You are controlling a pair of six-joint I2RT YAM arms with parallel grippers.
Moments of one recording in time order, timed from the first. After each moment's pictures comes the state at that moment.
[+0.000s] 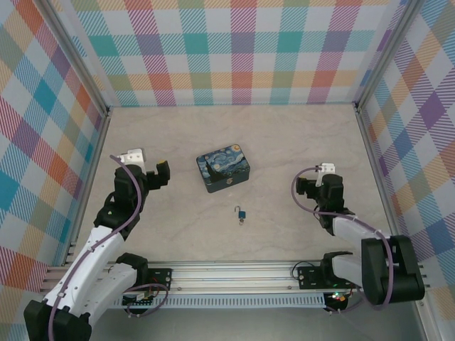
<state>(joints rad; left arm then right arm) -0.27 0.77 0.63 -0.25 -0.32 -0.21 0.10 1.19 0.27 0.43 0.10 0.06</state>
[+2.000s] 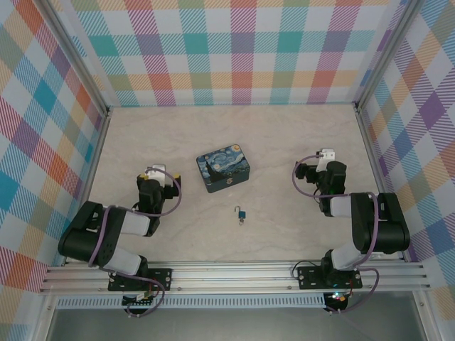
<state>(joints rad) -0.23 1.50 0.23 0.92 -0.27 0.00 0.00 1.54 0.41 0.75 -0.10 0.04</state>
